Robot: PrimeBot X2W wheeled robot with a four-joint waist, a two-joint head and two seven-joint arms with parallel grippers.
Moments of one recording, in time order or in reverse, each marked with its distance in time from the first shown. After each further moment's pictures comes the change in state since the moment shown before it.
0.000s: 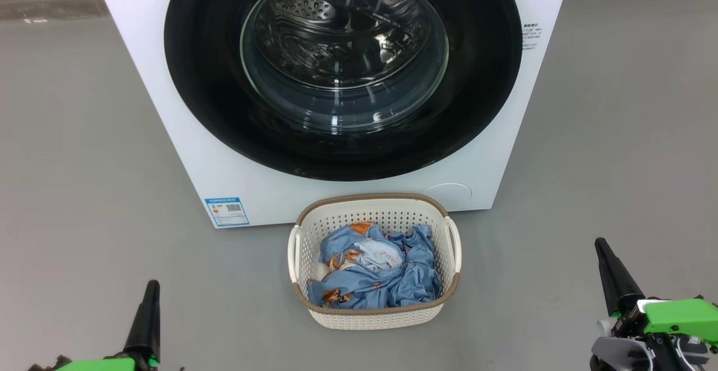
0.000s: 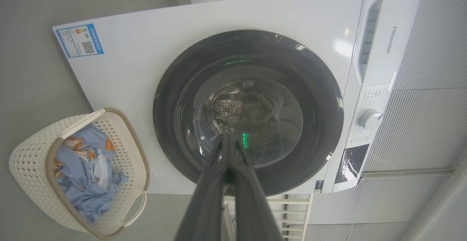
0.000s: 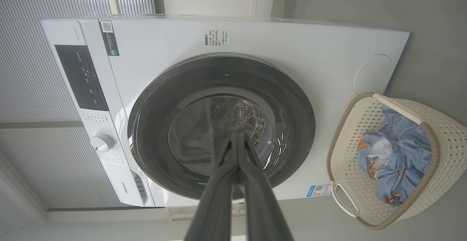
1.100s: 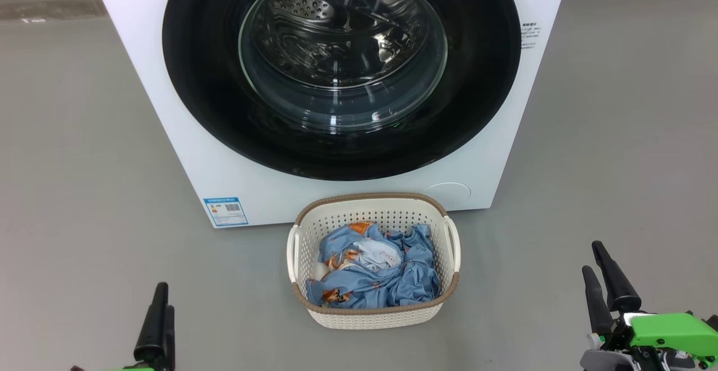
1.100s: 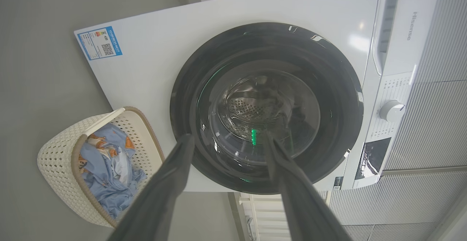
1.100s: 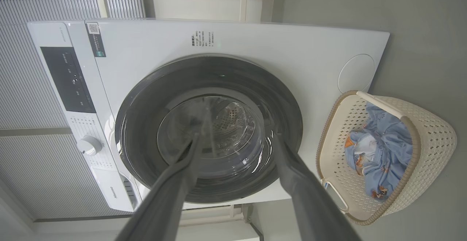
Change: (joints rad) left arm 0.032 -0.001 -0.057 0.008 0.047 0.002 -0.071; right arm 0.035 0.016 0.039 0.000 -0.005 0.000 -0.064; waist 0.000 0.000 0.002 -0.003
